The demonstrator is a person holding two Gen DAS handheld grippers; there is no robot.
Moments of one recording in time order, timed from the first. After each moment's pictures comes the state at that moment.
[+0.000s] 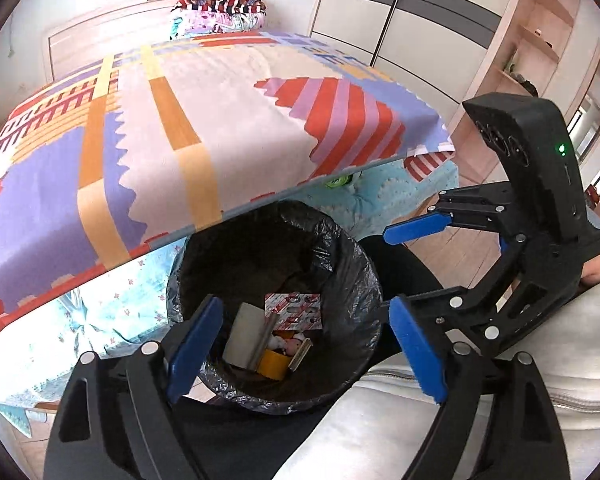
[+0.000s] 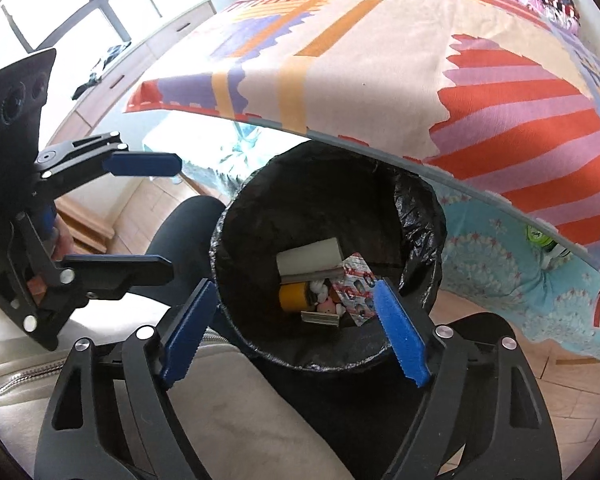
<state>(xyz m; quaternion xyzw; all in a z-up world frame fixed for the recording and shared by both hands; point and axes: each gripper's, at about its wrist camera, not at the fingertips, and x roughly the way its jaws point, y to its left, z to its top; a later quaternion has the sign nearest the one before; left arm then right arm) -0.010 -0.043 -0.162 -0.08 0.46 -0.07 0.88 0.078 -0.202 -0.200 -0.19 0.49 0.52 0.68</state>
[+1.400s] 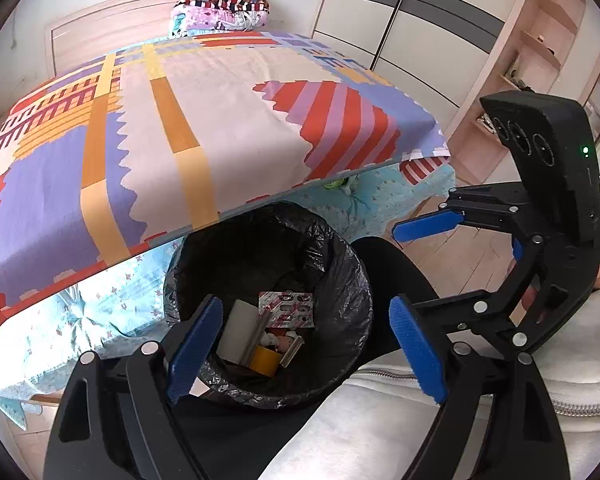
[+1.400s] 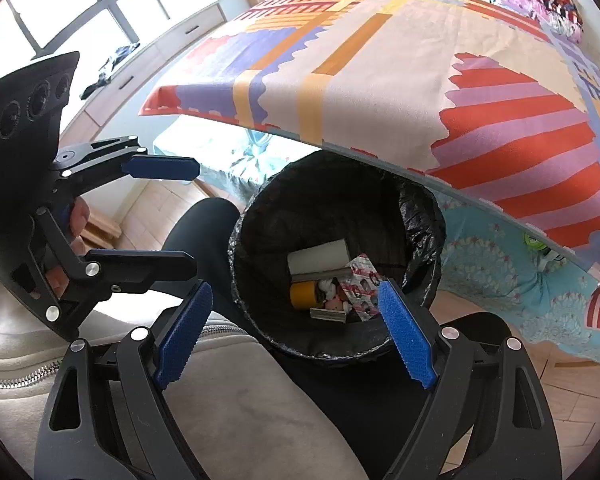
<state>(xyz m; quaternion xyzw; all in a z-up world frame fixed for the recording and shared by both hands) -0.012 -0.045 -0.155 -0.09 0.47 -0.07 0.88 0.069 -0.210 -0.179 -0.19 0.48 0.53 0.68</state>
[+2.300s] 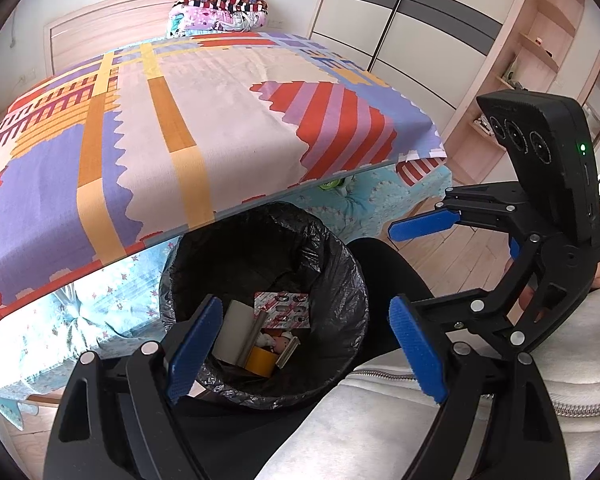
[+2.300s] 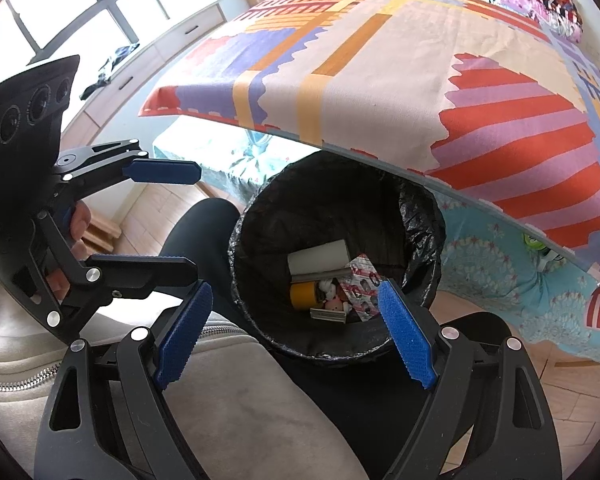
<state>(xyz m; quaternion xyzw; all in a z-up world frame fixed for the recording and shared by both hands) -0.013 -0.047 -0.154 -0.10 0.46 -0.07 0.88 0.070 -0.209 -0.177 -0.19 0.48 0.53 0.68</state>
